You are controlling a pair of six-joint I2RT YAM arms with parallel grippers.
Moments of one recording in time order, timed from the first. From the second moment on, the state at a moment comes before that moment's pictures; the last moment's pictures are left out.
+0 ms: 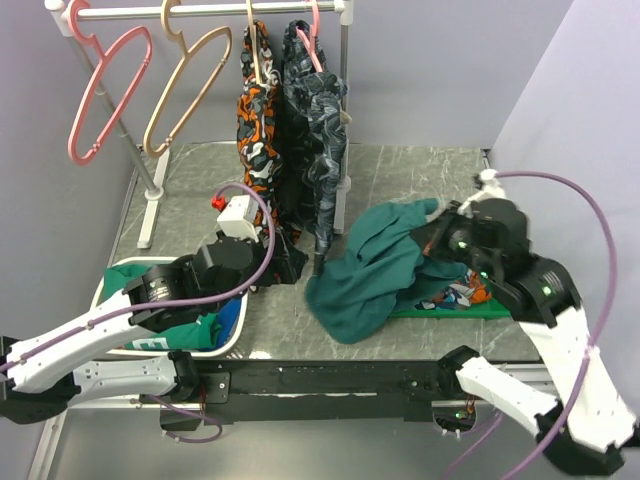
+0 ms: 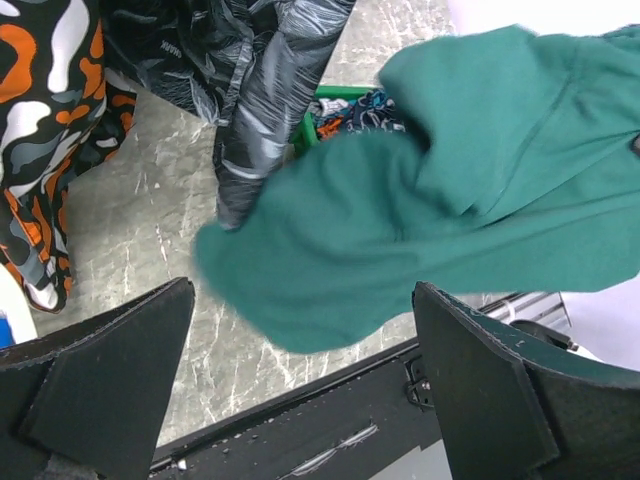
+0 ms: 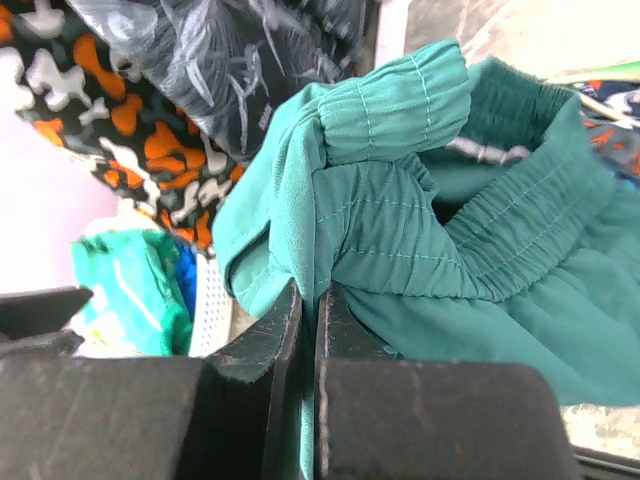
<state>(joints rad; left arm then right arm) -1.15 0.94 1.17 -0.68 -0.55 -0.82 0.46 0.83 1.33 -0.97 0.09 0.70</state>
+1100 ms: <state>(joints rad) -0.96 1.27 0.93 -0.40 -0.24 -0.81 1.26 0.77 0.91 -0.74 0.64 0.84</state>
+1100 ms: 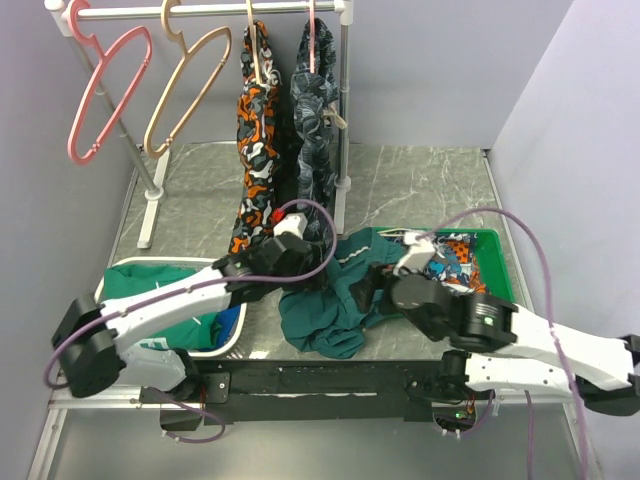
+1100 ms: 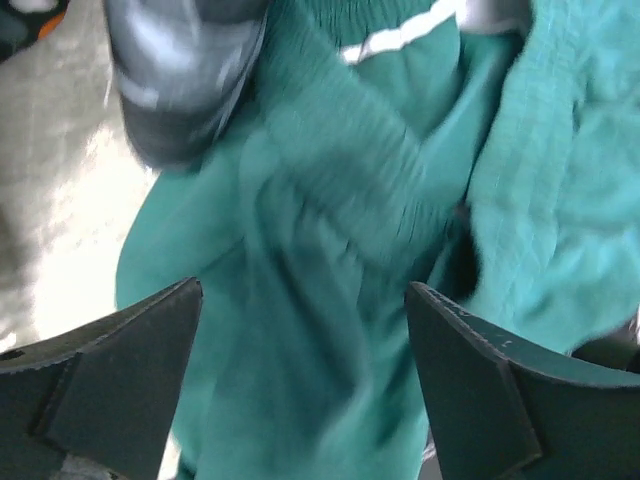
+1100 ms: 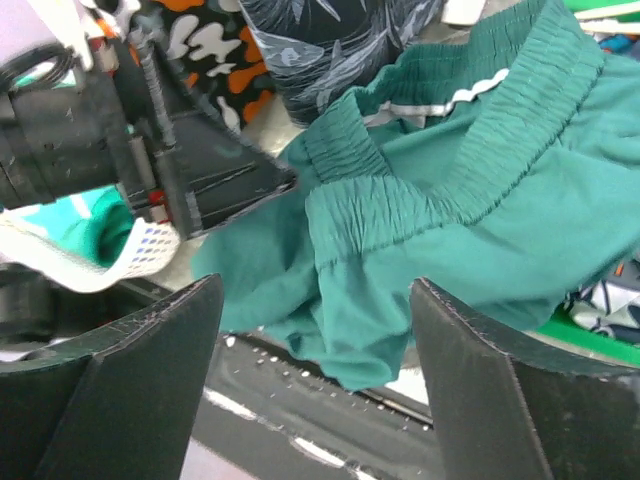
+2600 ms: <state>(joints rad) -1.00 1.75 1.30 -0.55 -0.40 -0.83 1.16 0.66 0.58 -0.82 0.70 1.22</state>
